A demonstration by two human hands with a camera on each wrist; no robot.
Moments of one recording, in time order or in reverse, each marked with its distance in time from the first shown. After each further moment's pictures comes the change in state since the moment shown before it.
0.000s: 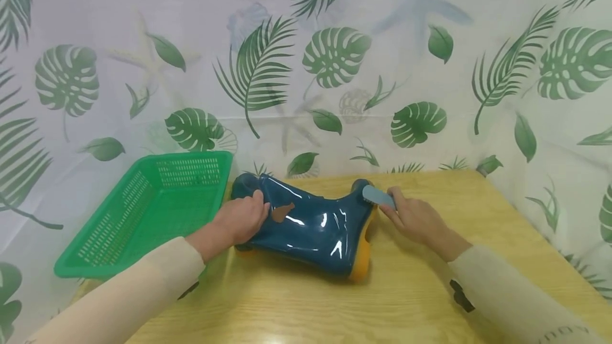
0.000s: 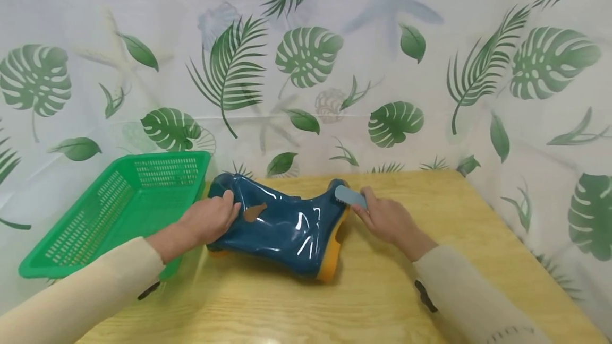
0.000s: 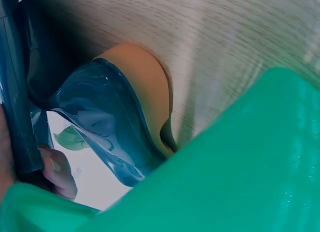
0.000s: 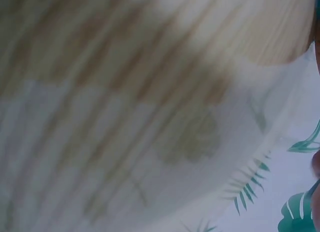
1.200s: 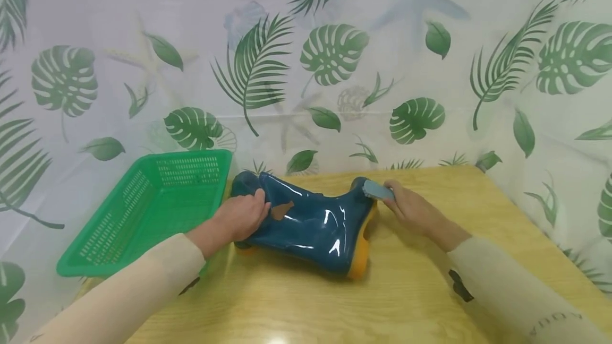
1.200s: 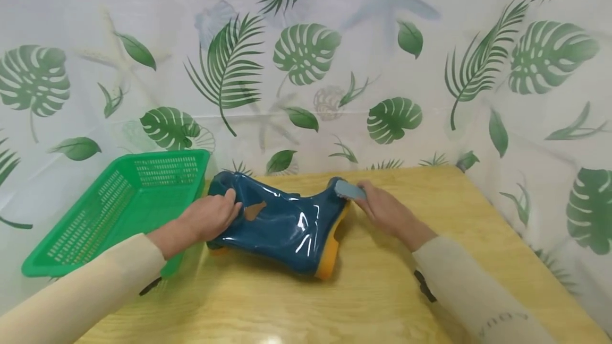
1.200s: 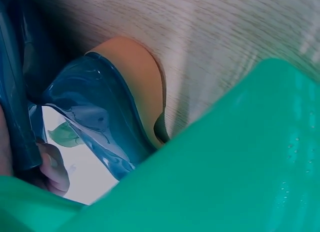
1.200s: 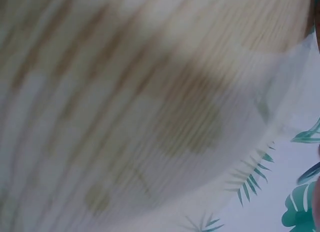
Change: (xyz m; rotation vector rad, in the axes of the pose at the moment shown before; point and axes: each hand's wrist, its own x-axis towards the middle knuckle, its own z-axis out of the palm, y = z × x) left_hand 0.002 -0.005 0.002 0.038 0.033 0.121; right_hand 0.008 0.006 -0.002 0.161 -0.039 -0.091
